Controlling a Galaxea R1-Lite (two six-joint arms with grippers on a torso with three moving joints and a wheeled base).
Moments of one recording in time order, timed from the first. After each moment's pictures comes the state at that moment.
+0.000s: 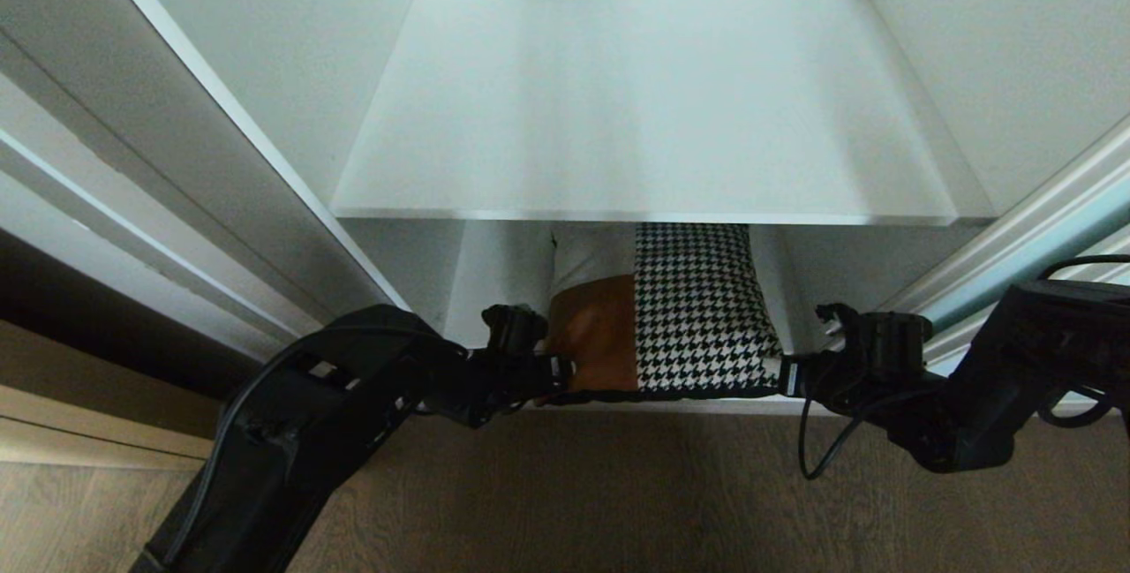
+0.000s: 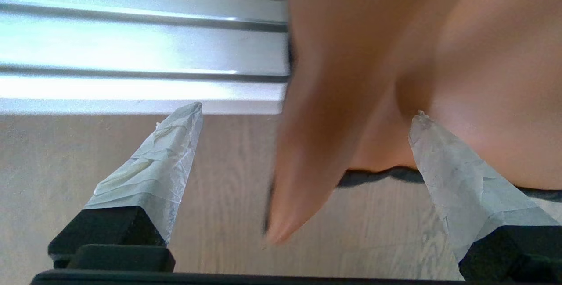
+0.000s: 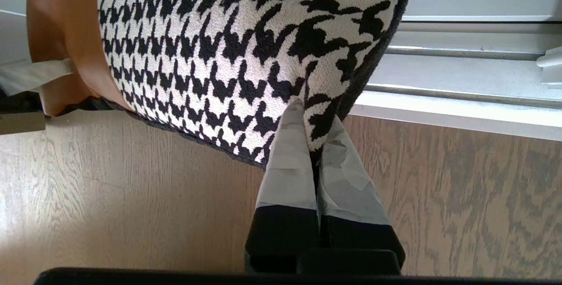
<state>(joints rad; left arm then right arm) -0.42 2.68 -1.65 -0.46 0.09 -0.36 0.08 2.34 -0.91 -1.03 0.28 0.23</state>
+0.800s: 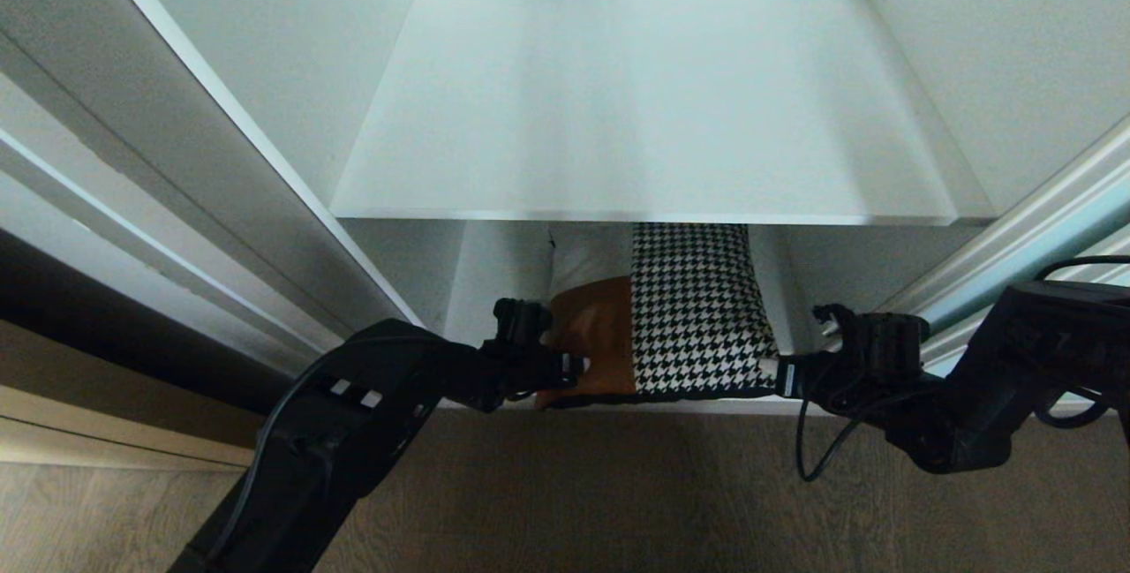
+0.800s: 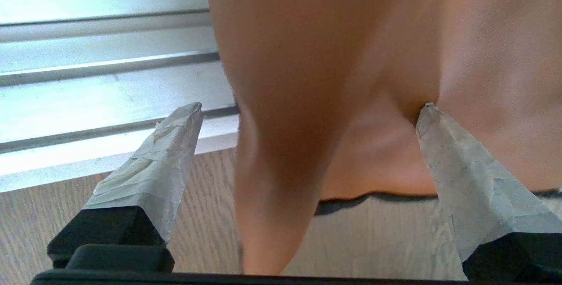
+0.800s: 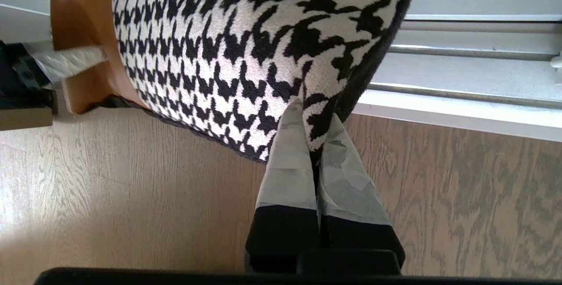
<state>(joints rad) -0.40 2.81 -1.93 -0.33 -0.04 -0.23 0.08 2.35 -0.91 -1.03 0.29 0.24</state>
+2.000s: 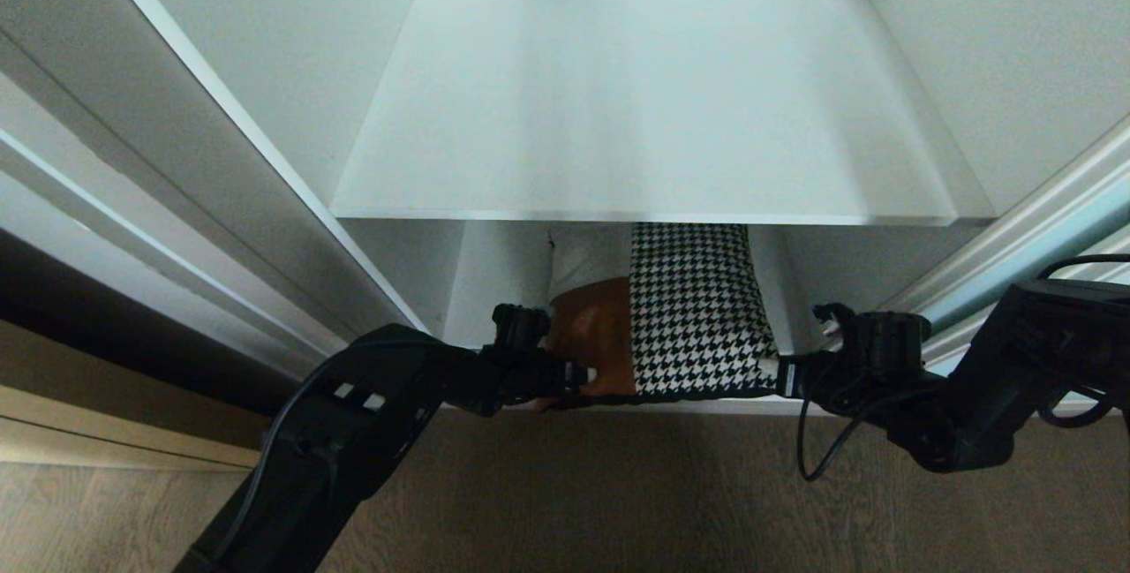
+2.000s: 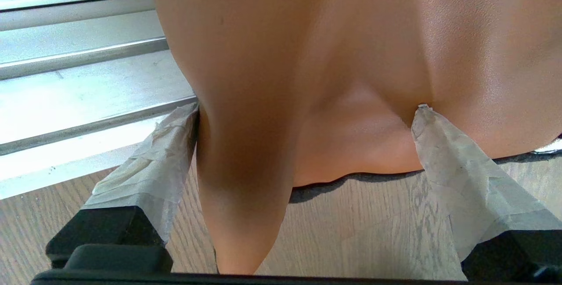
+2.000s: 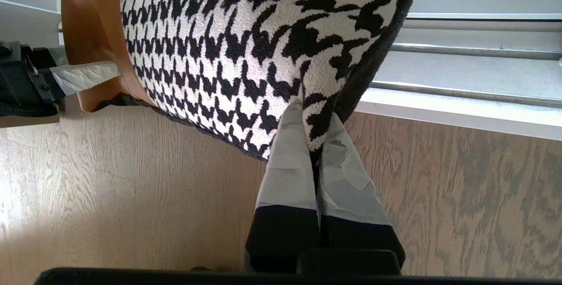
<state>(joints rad) -0.40 2.83 -1.93 -0.33 -0.17 -0.19 0.08 2.34 -0.91 -1.02 0.31 0.24</state>
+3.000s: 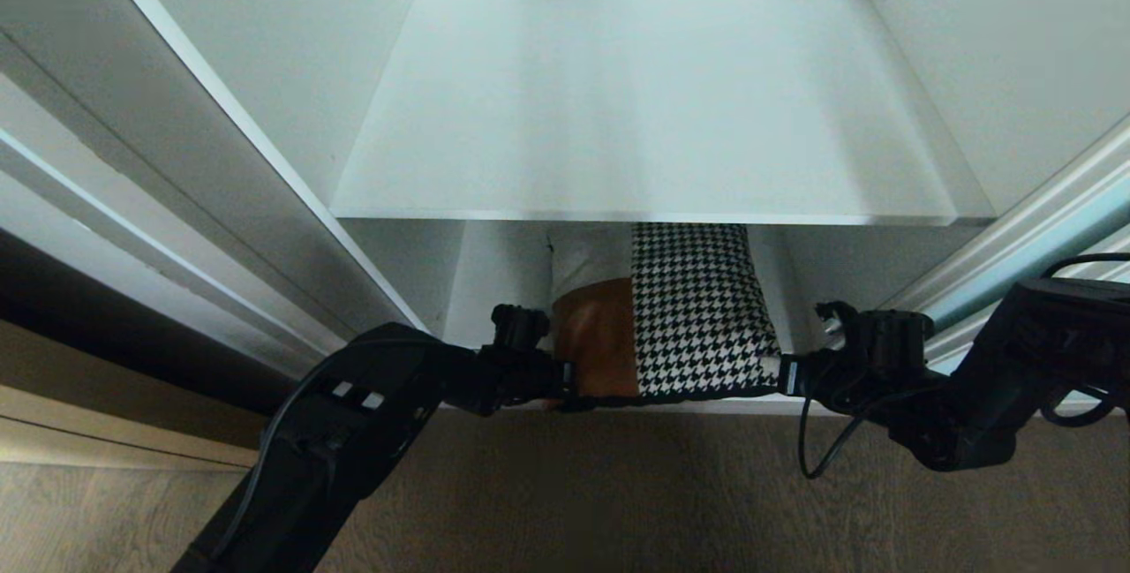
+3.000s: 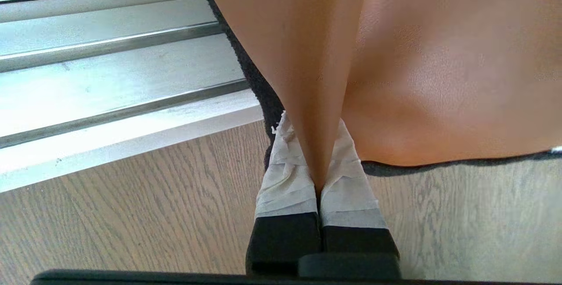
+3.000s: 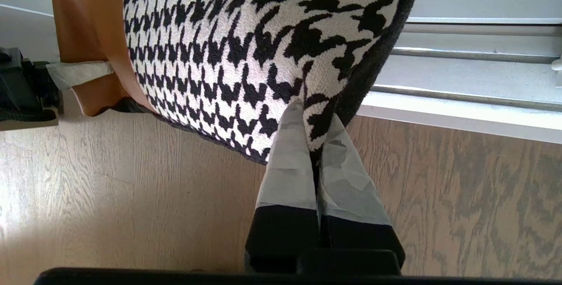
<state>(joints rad) -0.40 2.82 -1.92 -0.32 -0.16 -0.19 0.08 2.34 -0.91 -1.02 0.31 0.24</state>
